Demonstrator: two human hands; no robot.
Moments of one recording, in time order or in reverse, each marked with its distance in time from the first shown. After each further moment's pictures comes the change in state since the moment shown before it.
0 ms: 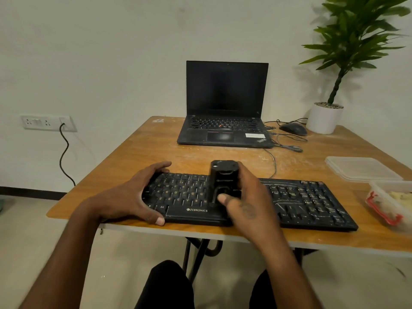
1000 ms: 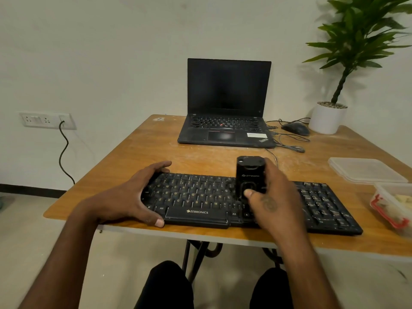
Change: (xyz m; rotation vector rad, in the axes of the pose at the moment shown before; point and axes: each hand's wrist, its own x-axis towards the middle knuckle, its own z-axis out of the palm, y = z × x) left_hand 0.000 0.001 0.000 0.001 0.000 -0.008; right_hand 0.009 0.011 -0.026 -0.197 0.161 0.108
